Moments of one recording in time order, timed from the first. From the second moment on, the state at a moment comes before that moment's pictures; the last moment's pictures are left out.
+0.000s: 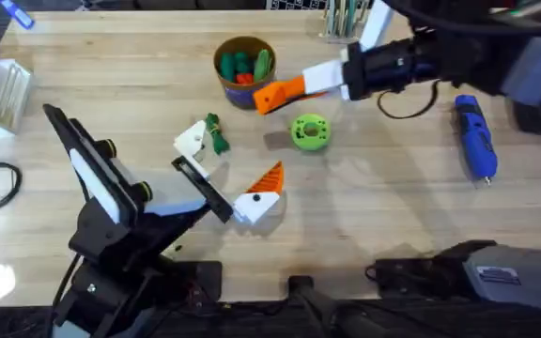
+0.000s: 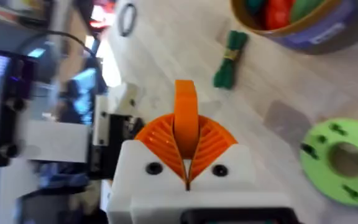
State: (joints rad) left arm -0.43 0.01 0.01 -0.06 0.38 -0.02; right arm 0.32 1.43 1.04 -0.46 -0.91 0.22
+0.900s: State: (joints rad) left arm -0.43 0.01 0.01 -0.06 0.58 -0.02; right arm 0.42 1.61 1.03 -0.50 -1.31 0.44
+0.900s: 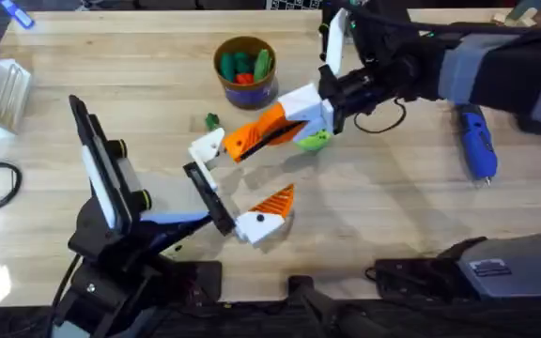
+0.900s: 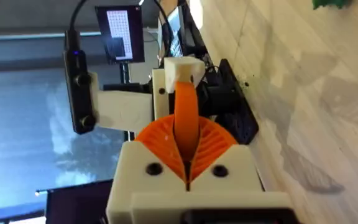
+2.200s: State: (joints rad) left arm -0.41 0.01 0.01 -0.06 0.48 -0.06; right arm 0.57 1.77 1.03 0.05 -1.25 0.79
